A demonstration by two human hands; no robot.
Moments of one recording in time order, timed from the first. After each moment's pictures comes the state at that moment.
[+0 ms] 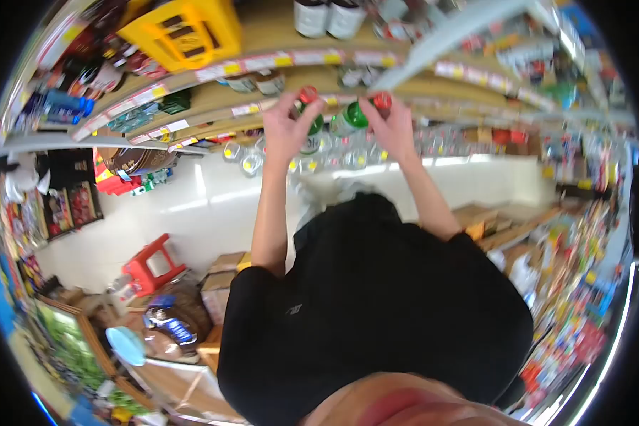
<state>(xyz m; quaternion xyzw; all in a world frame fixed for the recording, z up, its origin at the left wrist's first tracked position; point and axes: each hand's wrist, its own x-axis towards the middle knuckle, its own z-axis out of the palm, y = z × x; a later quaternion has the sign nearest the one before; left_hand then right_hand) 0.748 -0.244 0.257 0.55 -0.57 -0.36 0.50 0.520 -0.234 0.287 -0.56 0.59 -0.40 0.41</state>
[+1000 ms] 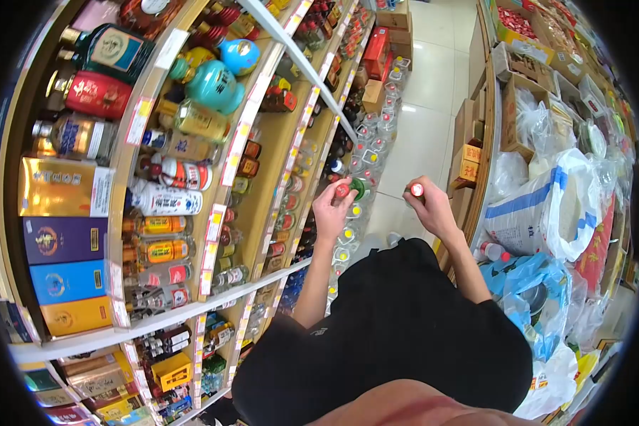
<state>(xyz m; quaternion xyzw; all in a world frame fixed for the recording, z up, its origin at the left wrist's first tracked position) 0.061 -0.143 0.232 0.17 -0.77 -0.57 0.24 -0.052 0.100 0.251 -0.28 0.80 -0.52 0.10</state>
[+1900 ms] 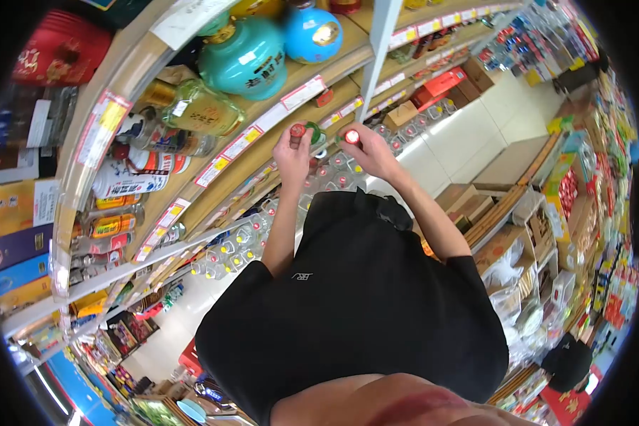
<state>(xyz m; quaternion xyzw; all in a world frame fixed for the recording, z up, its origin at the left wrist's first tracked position) -0.116 -0.344 0.204 0.40 -0.57 -0.53 0.48 -0.304 -0.245 0.233 -0.56 0.62 -0.44 0.33</state>
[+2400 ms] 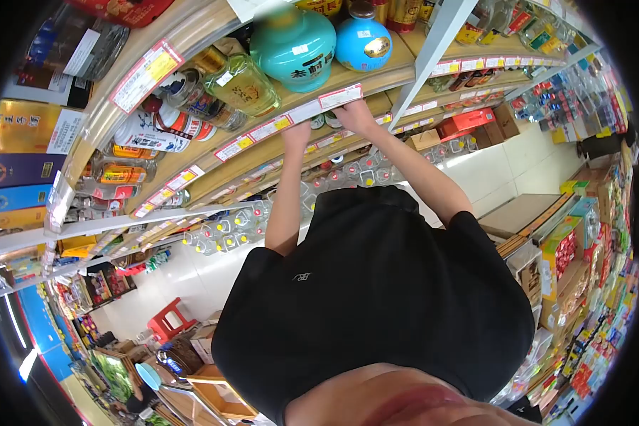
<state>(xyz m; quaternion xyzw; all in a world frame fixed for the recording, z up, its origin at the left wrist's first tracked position) -0.089 -0.441 0.138 0.53 -0.73 -0.09 0.42 -0.282 -0.413 0.188 -0.66 0.54 -0.46 0.24</state>
